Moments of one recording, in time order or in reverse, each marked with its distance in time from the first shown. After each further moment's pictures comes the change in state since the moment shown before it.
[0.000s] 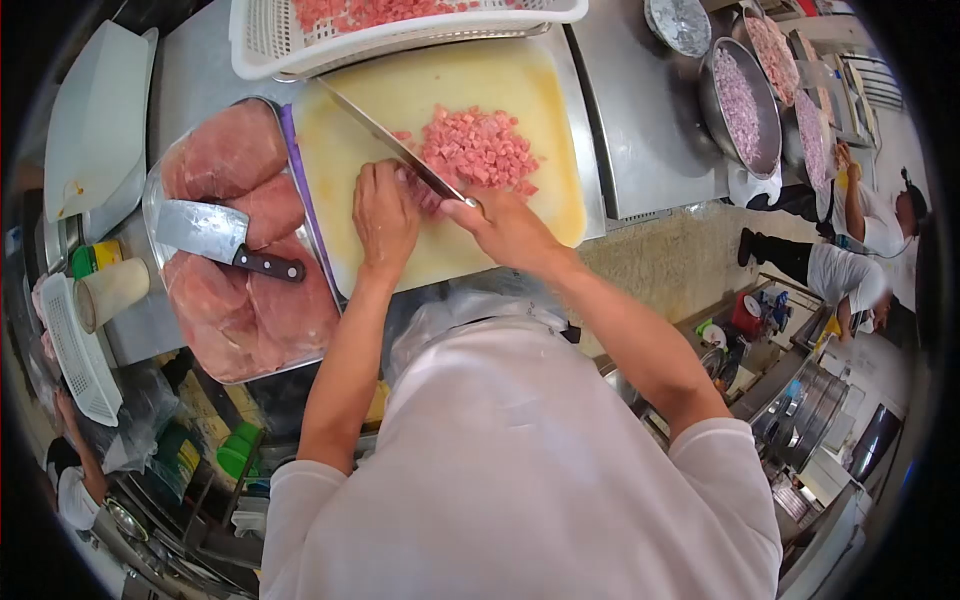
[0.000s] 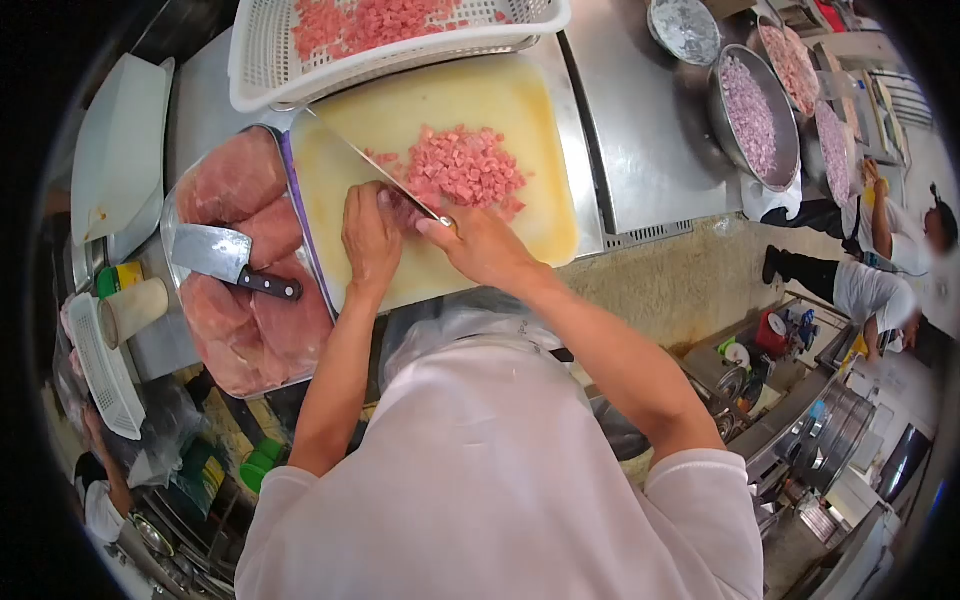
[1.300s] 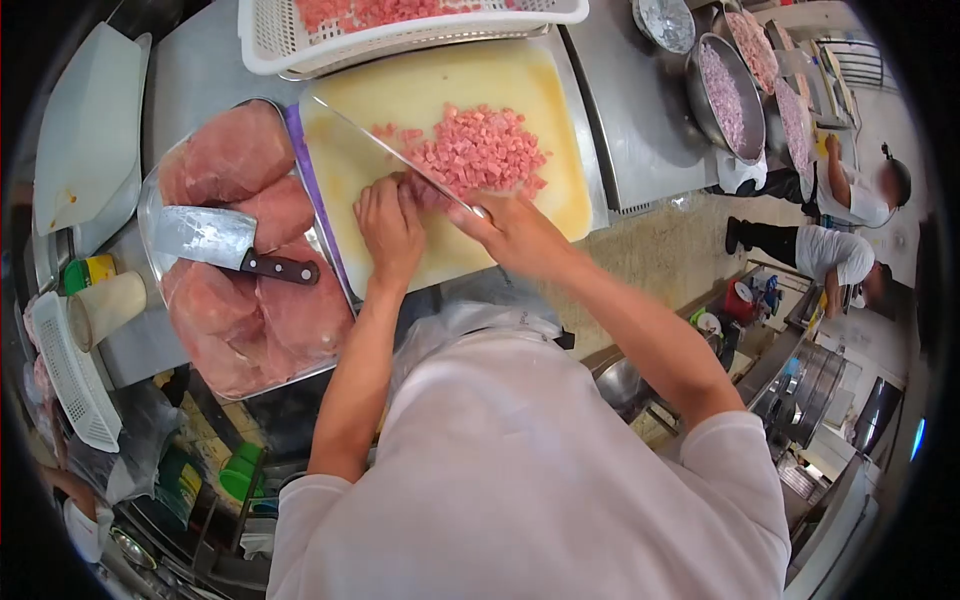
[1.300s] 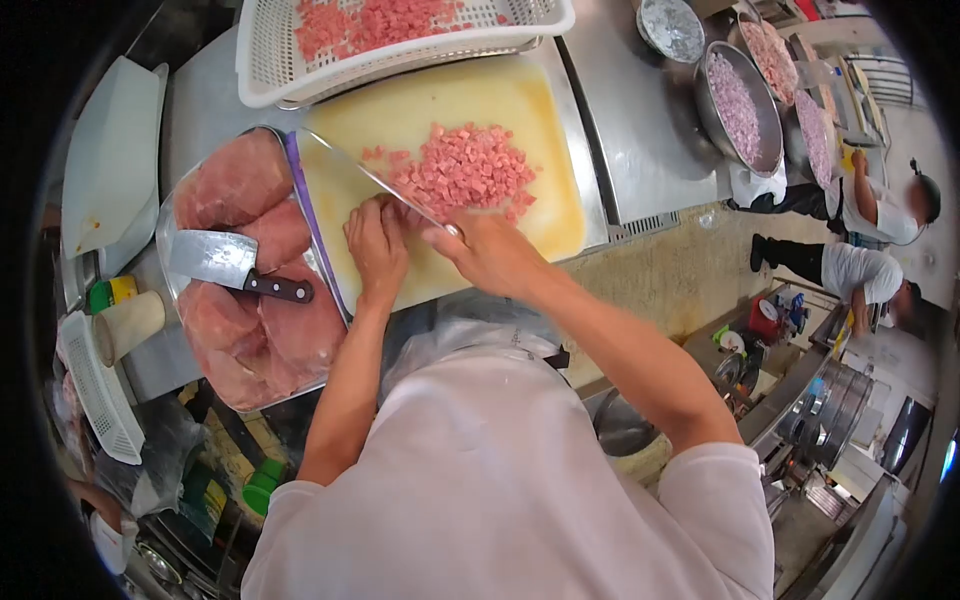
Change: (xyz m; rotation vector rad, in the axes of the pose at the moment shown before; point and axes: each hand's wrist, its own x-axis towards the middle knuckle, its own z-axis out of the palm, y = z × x) left_hand -0.019 -0.023 -0.005 -0.081 0.045 0.016; right_hand -0.015 -0.027 0.018 -0.091 0.076 -0.039
